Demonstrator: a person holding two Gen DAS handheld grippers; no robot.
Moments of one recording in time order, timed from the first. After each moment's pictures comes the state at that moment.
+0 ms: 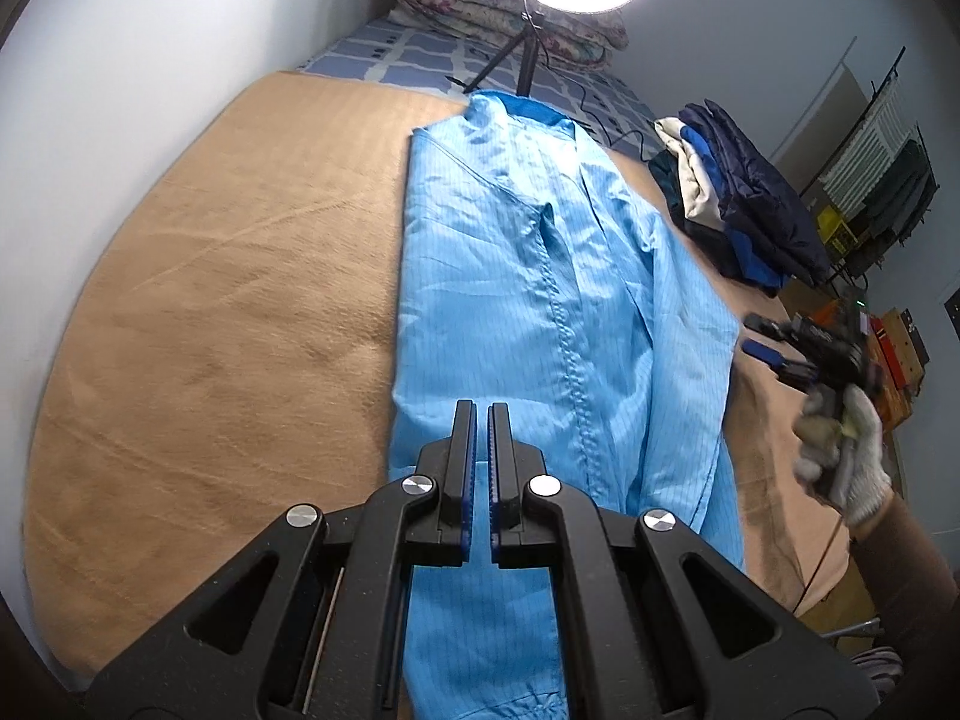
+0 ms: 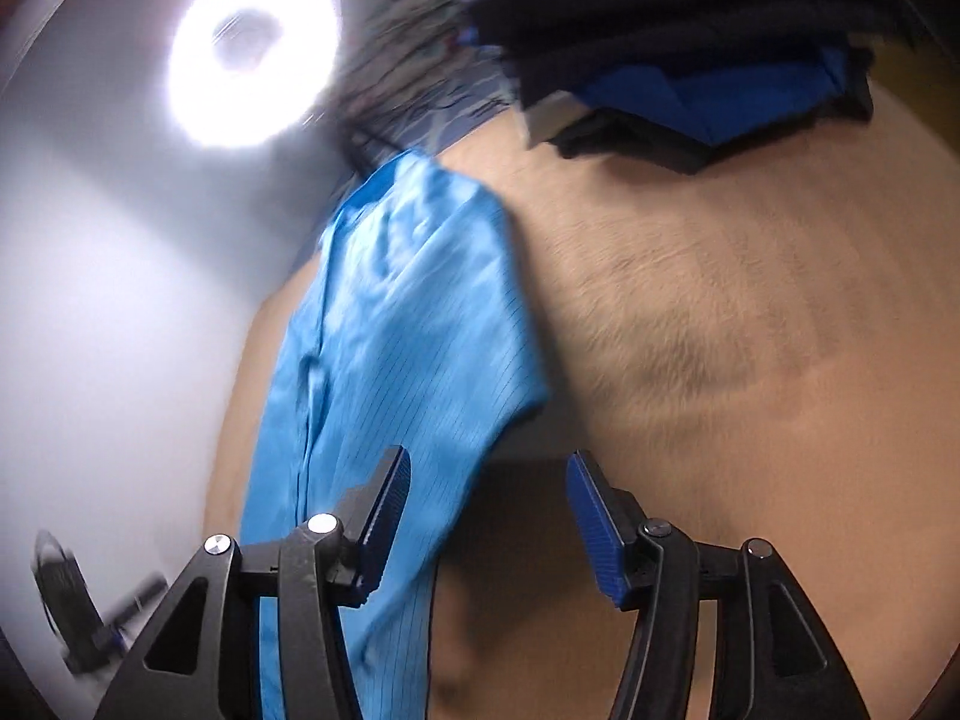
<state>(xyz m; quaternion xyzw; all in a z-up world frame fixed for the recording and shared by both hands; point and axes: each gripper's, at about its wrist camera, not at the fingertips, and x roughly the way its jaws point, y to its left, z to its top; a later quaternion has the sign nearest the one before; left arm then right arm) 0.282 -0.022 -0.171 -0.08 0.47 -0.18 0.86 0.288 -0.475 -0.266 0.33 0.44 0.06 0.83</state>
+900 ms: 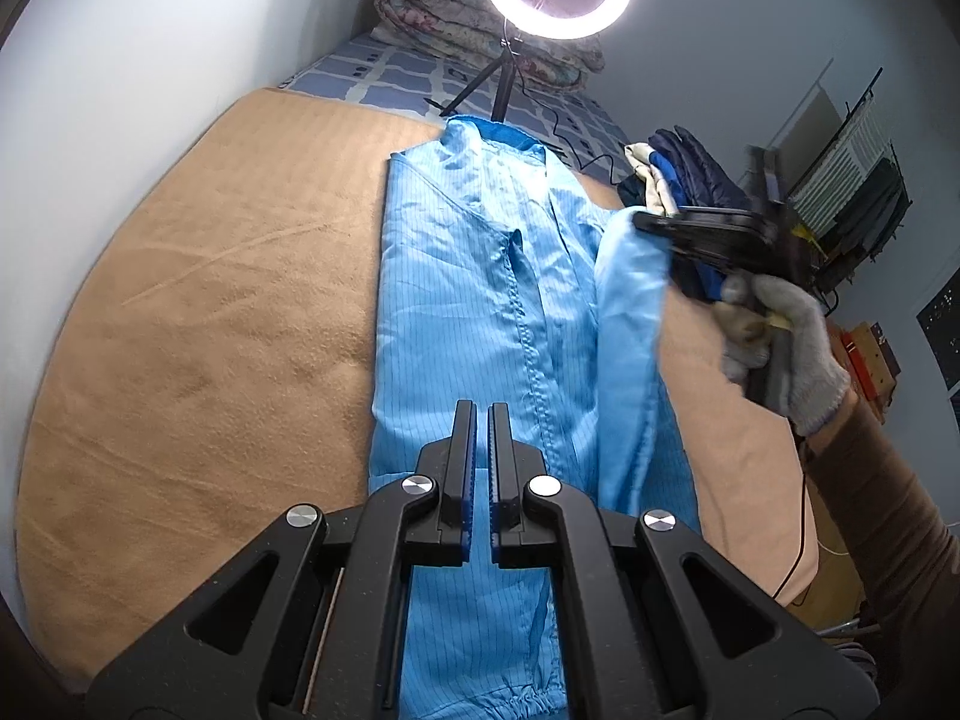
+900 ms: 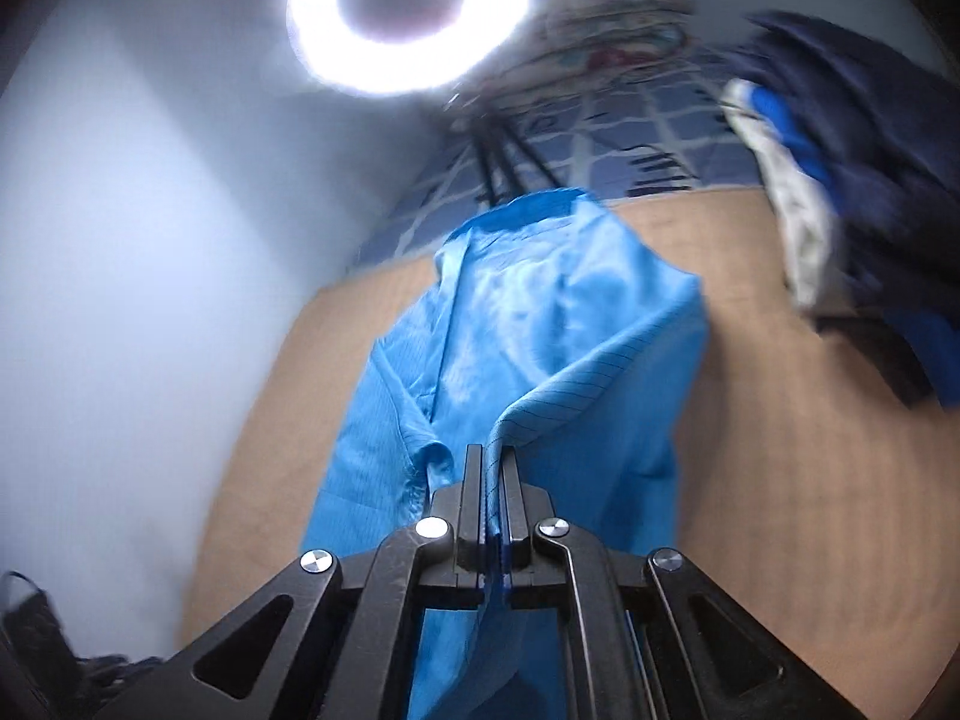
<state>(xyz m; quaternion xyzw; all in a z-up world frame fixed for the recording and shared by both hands) 0.276 -0.009 -0.149 -0.11 0.45 -0.21 0.86 0.412 -0.328 -0.198 0.17 0.44 0.12 0.87</state>
